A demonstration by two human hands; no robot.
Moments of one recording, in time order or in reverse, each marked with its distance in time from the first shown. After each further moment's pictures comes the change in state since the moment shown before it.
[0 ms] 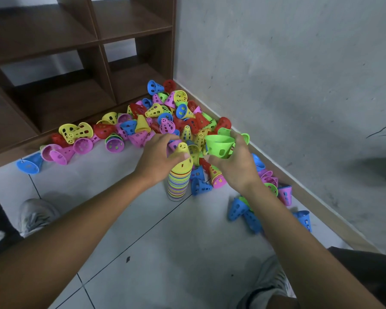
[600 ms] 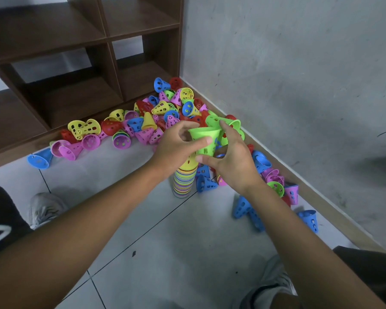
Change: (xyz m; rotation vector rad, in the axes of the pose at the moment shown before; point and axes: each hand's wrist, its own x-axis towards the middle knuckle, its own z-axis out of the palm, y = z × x) left_hand -0.008 0.055 -0.008 -0.563 -0.005 -0.102; right_hand -0.015 -0.021 0.007 -0.148 -0.099 -0.229
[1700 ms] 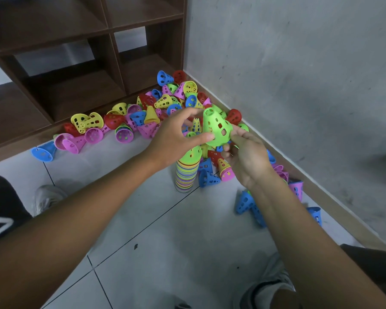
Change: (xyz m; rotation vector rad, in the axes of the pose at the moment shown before) left_hand 0.004 0.004 -0.015 0.372 -0.079 0.212; right_hand 0.012 0.008 -0.001 1.034 0.136 0.547
